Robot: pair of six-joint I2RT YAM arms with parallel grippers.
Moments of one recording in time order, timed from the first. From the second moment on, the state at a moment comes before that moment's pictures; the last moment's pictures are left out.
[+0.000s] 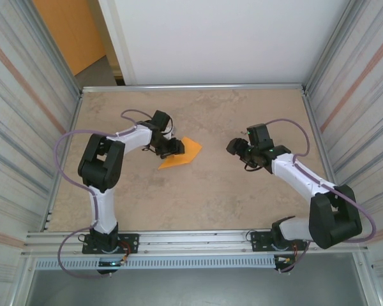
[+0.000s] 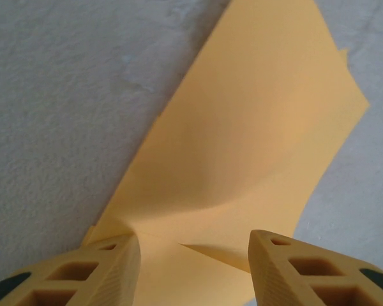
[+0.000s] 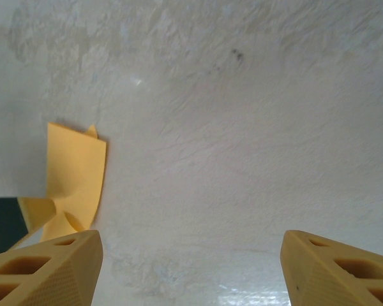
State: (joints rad) left arm -0.41 1.99 1.32 -0.56 0.40 -0.50; right arm 0.37 1.32 0.81 -0.38 -0.09 0.86
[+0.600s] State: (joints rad) left arm -0.48 1.95 1.12 -0.28 0.61 -0.83; right arm 0.56 1.52 0.85 -0.27 -0.18 1.12
